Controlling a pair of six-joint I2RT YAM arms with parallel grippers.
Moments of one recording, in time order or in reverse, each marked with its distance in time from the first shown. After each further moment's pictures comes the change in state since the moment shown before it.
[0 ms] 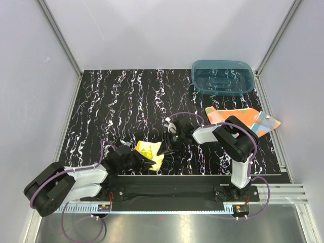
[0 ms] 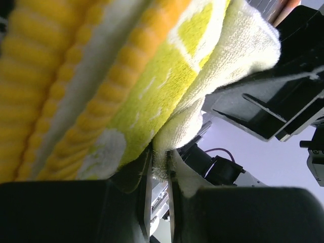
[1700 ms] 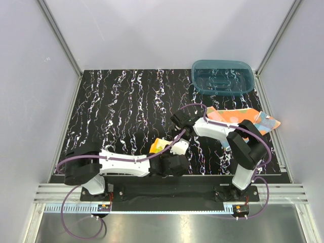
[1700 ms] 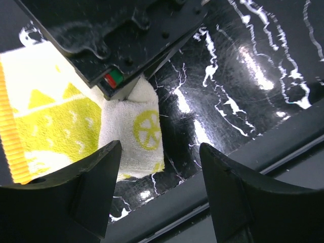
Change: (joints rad) left arm -0.670 0.481 0.833 -0.644 -0.817 0.945; right arm 0.023 -0.138 0.216 -0.760 0.467 -0.147
